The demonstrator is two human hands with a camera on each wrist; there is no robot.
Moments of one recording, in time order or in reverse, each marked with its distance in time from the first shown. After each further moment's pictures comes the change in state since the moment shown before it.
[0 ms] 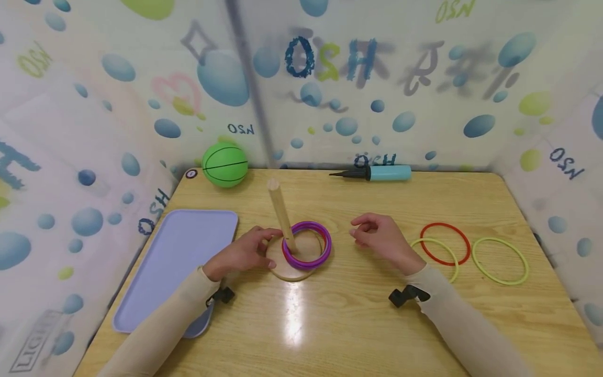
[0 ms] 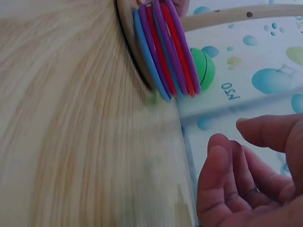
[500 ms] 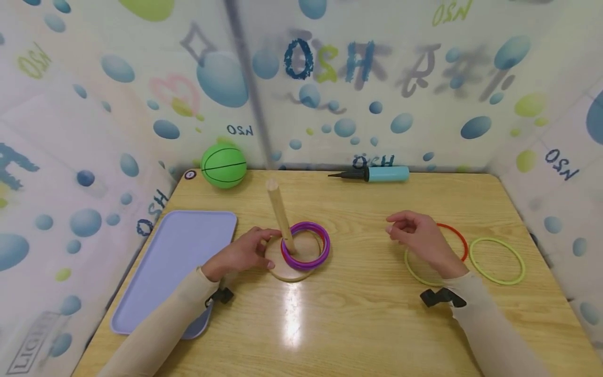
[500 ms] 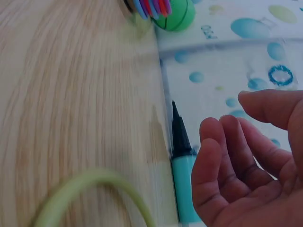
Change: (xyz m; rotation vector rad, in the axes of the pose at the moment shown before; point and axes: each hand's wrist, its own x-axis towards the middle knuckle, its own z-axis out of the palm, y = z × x) left_hand 0.002 -0.003 0.000 -0.007 -0.002 -0.009; right_hand -0.035 0.013 -0.069 -0.260 0.091 -0.063
